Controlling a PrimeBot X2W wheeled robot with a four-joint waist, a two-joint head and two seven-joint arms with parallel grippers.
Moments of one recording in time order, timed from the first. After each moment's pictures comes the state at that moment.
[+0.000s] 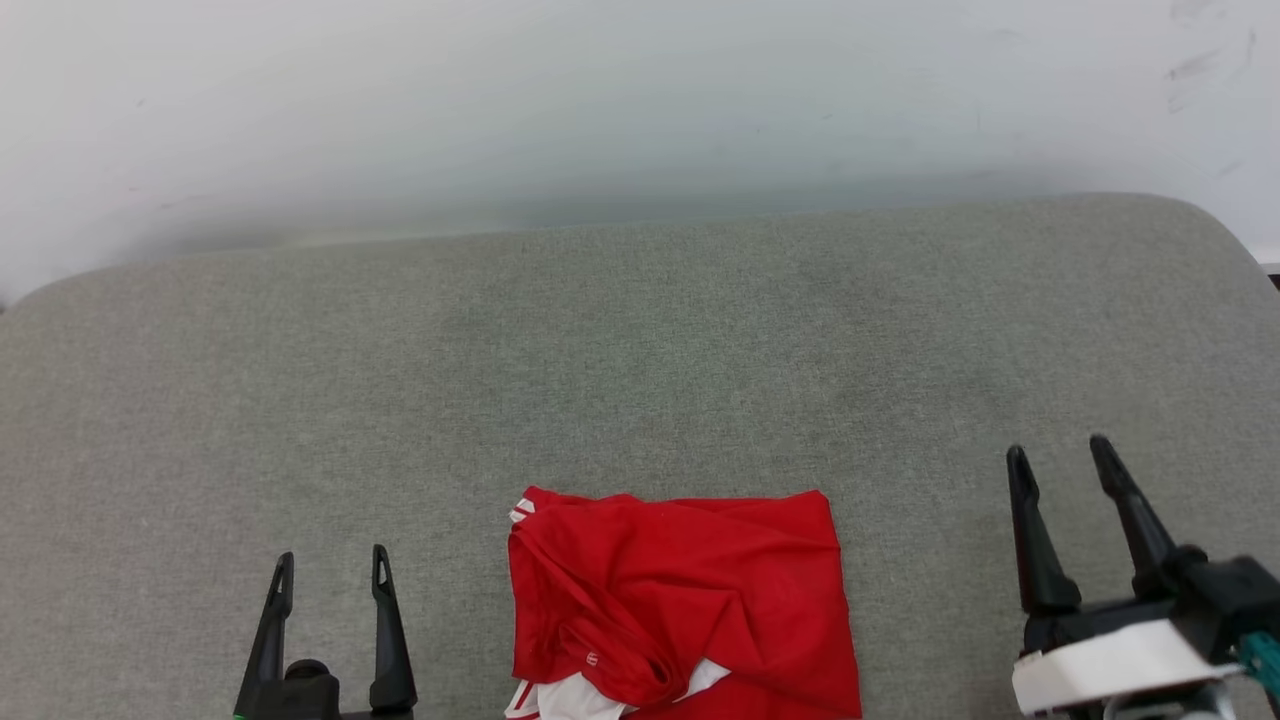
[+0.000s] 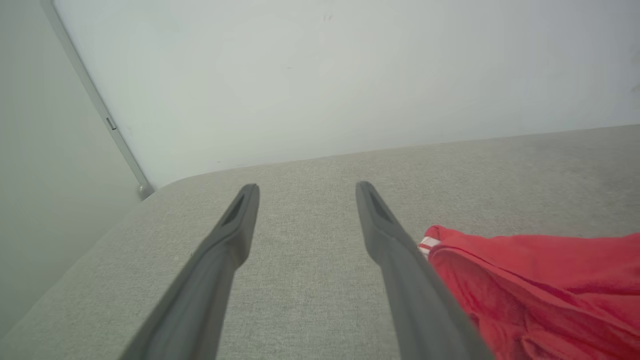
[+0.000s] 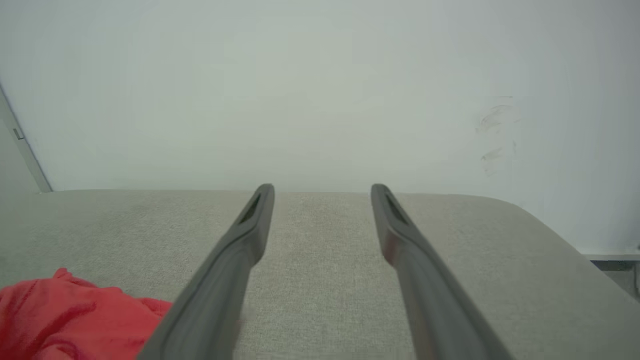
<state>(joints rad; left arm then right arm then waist) 0.20 0.13 -0.12 -0.10 -0.01 0.26 -0.26 -0.01 -0.10 0.00 0.05 0.12 0.13 -0.26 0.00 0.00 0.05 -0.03</state>
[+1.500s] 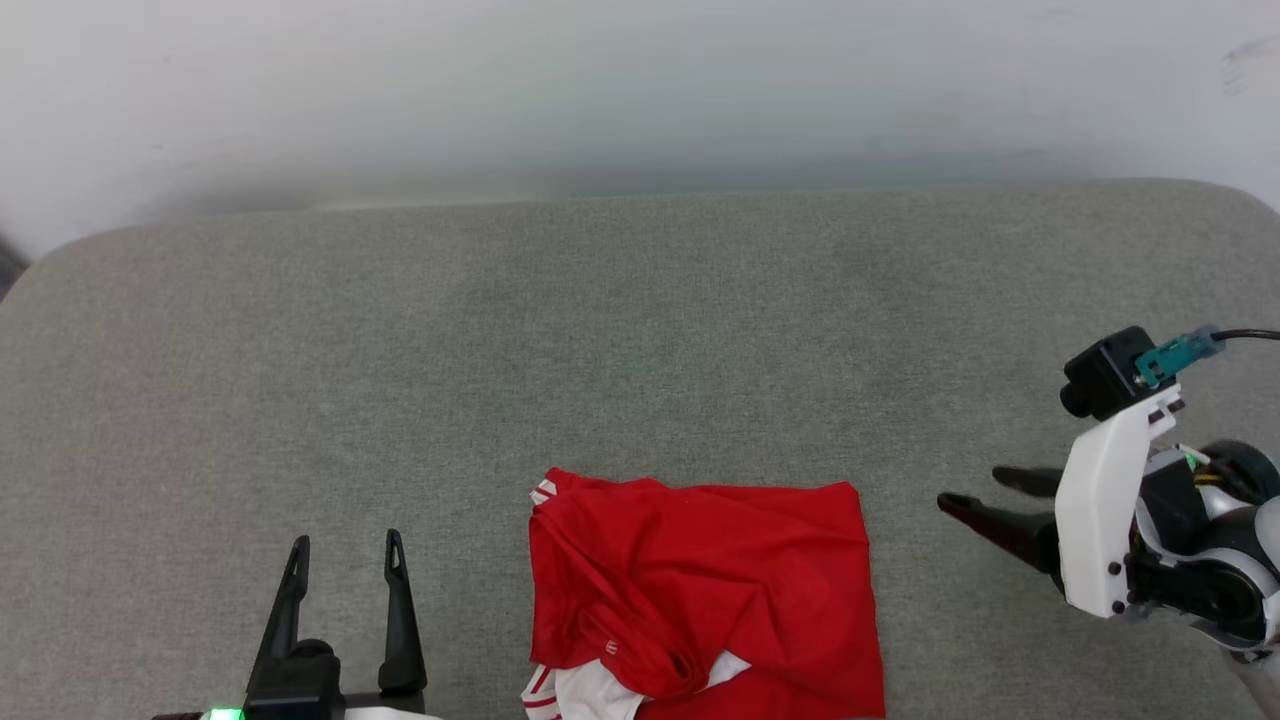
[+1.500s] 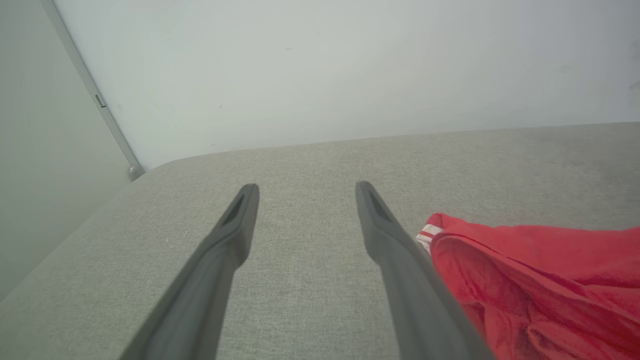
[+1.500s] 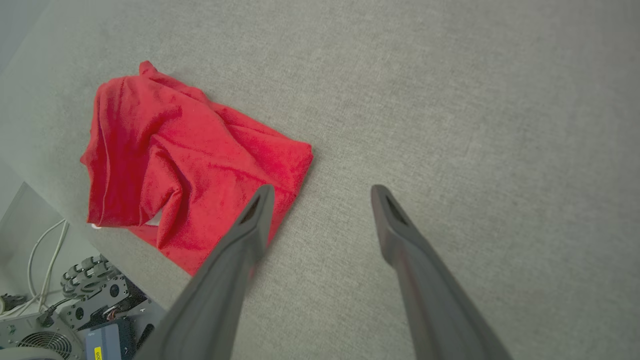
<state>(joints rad) 0.17 0.09 -0.09 -0.07 -0.02 0.18 -0.26 -0.42 -0.58 0.46 0.10 0.86 0.13 0.71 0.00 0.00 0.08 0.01</state>
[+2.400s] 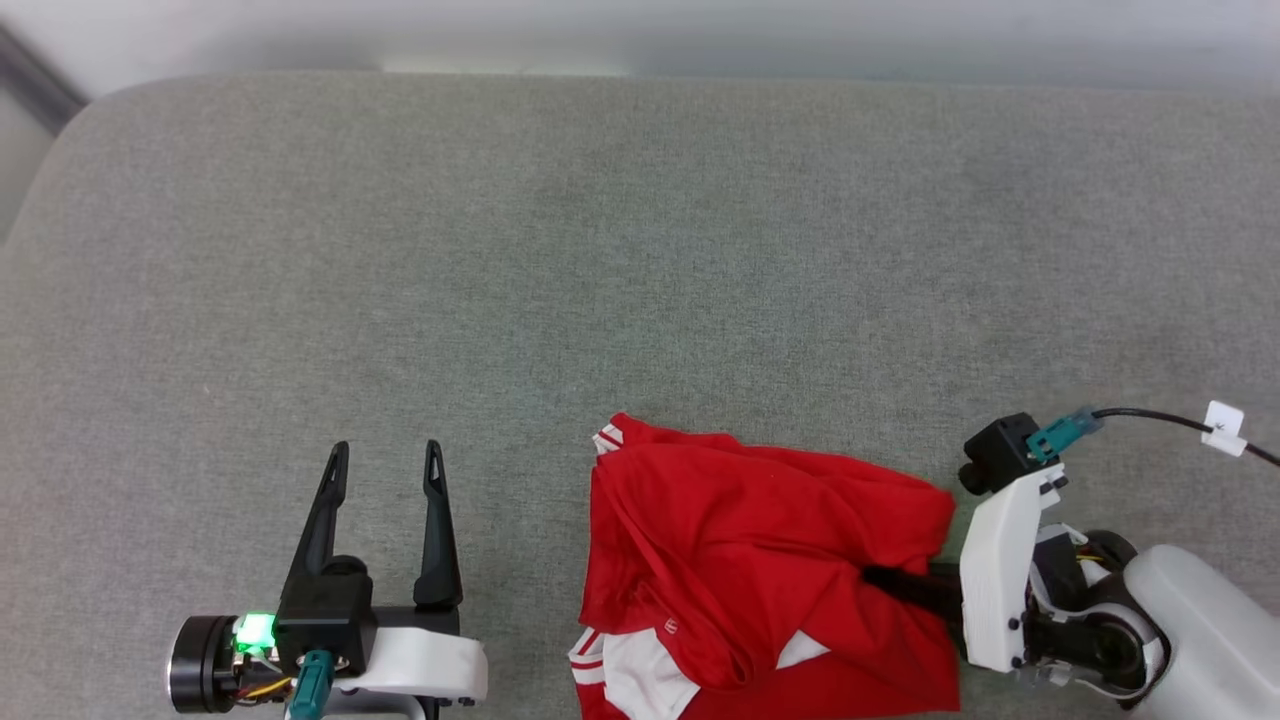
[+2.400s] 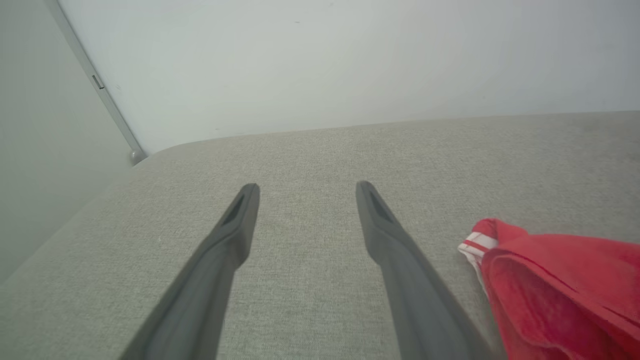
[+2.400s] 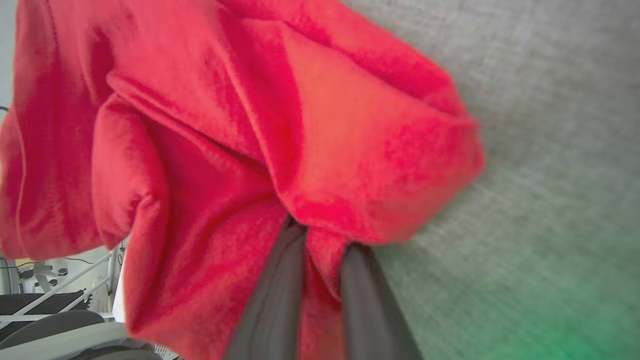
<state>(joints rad) 0.01 0.07 -0.12 -0.04 -0.01 0.15 -0.26 -0.43 -0.48 0.66 0.34 1.06 0.14 0.62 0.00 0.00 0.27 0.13</state>
